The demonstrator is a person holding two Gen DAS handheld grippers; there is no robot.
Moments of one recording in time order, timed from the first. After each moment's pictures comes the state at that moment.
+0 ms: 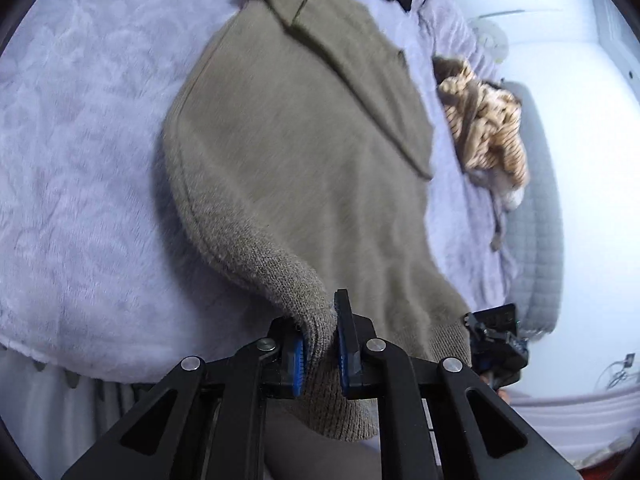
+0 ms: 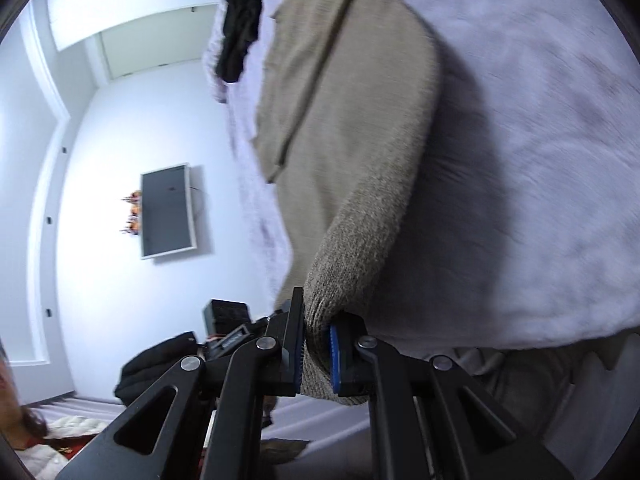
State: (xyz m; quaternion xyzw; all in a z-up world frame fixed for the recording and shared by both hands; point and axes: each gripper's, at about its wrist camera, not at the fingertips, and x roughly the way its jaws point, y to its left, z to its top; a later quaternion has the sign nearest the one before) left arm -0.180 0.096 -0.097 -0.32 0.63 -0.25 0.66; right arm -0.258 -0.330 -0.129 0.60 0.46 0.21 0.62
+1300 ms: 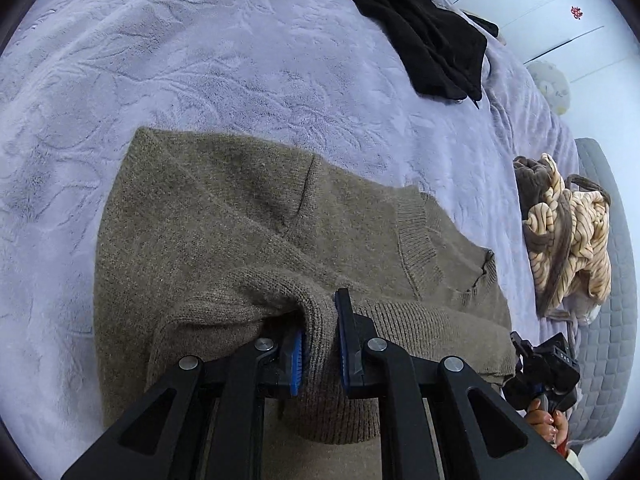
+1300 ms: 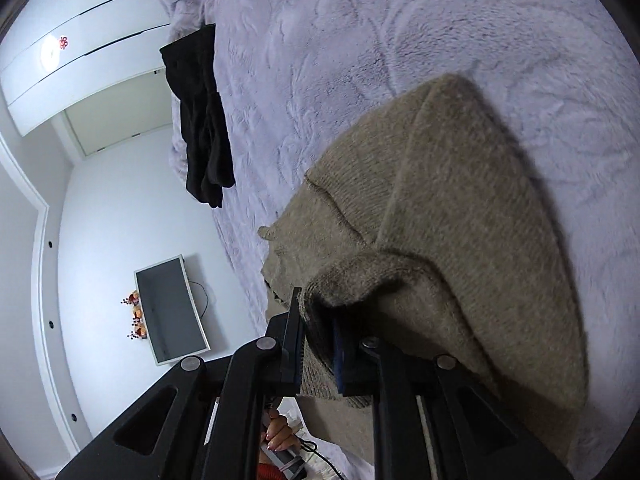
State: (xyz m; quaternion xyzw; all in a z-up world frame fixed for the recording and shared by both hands) left arm 0.160 0.036 -0.134 -0.23 0.59 -0.11 0.76; right arm 0.100 -0.443 -0.211 0.65 0.46 0.12 0.59
